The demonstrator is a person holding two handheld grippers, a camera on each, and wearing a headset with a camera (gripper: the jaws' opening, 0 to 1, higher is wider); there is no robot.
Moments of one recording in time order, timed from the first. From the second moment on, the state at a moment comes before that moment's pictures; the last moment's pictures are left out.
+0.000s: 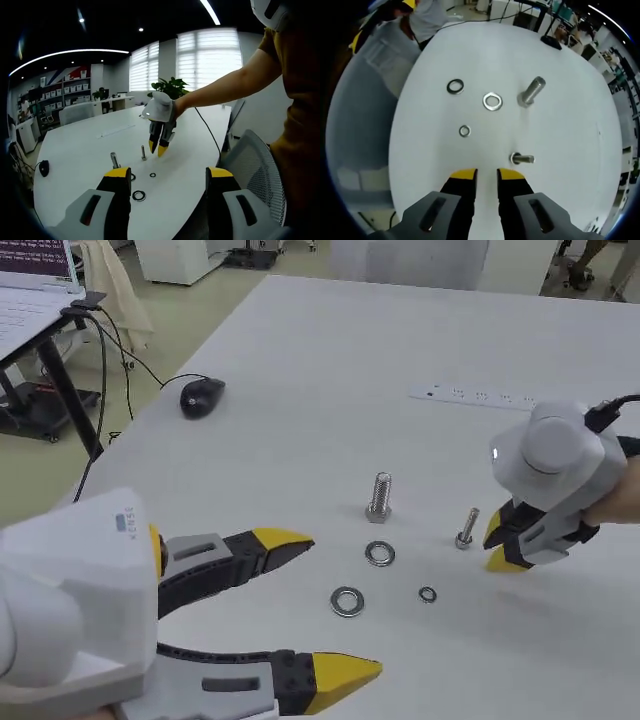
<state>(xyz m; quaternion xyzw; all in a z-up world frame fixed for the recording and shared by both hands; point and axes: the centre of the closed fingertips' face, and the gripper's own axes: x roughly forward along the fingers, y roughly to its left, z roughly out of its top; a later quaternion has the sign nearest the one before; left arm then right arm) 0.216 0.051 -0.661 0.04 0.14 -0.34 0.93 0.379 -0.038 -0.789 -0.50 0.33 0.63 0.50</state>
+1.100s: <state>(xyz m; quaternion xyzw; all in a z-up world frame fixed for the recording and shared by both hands) 0.194 0.077 -0.651 0.04 0.13 -0.30 0.95 0.346 0.004 -0.825 -0.51 0.32 0.65 0.46</state>
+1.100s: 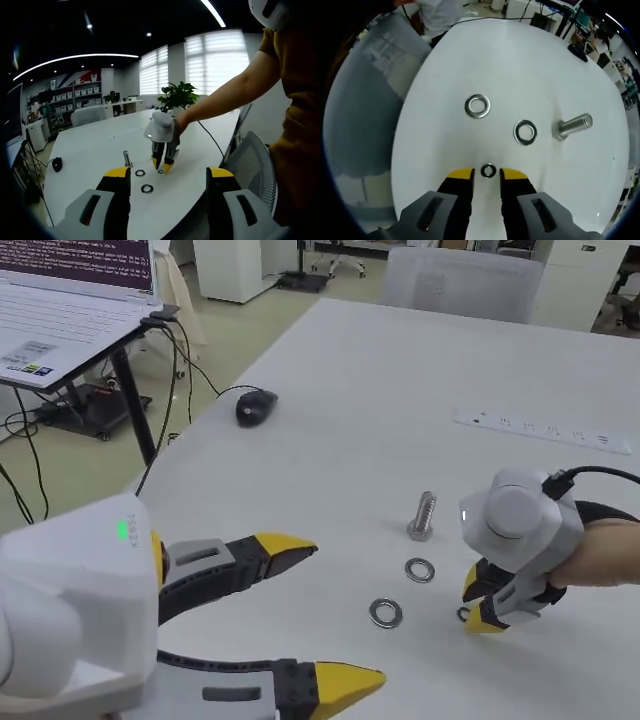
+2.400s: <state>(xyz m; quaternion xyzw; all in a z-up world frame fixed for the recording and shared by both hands) 0.201 0.074 -0.655 0.04 0.13 -0.30 0.94 0.348 -0.008 -0.822 -0.50 0.33 0.65 0.46</state>
